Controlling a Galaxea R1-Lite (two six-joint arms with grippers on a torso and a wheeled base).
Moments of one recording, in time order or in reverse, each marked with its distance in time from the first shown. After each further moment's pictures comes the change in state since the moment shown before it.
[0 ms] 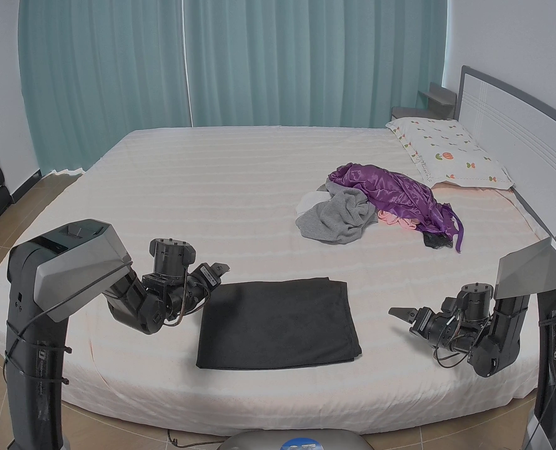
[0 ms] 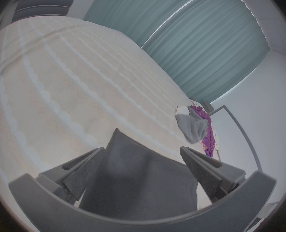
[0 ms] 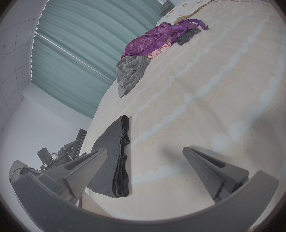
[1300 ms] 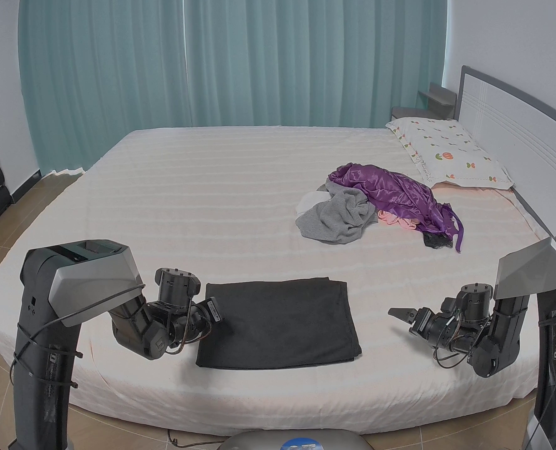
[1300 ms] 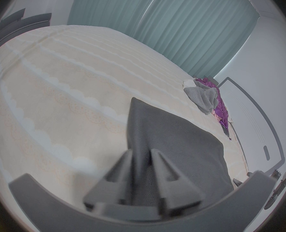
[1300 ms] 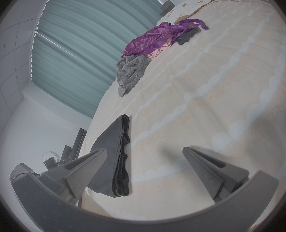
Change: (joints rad) left arm -0.030 0.060 0.144 -0.094 0.004 0.210; right arm 0.003 0.000 0.001 0.000 0.000 -0.001
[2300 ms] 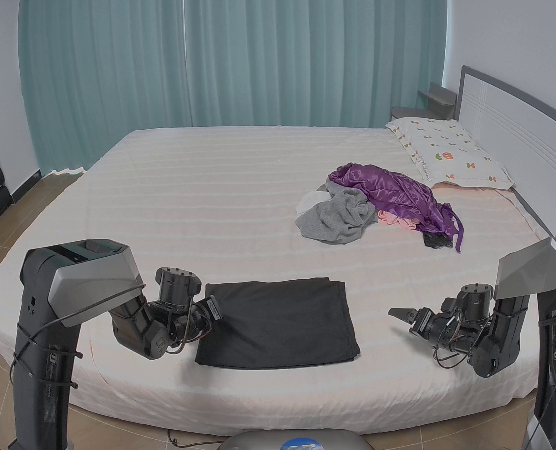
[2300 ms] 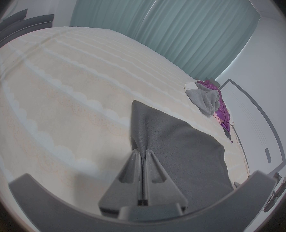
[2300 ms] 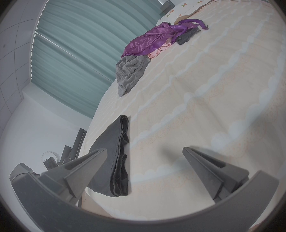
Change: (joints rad) left arm 0.000 -0.003 -0.001 -0.001 0.032 -0.012; right arm -0.001 0.000 0.001 0.000 0.000 0.000
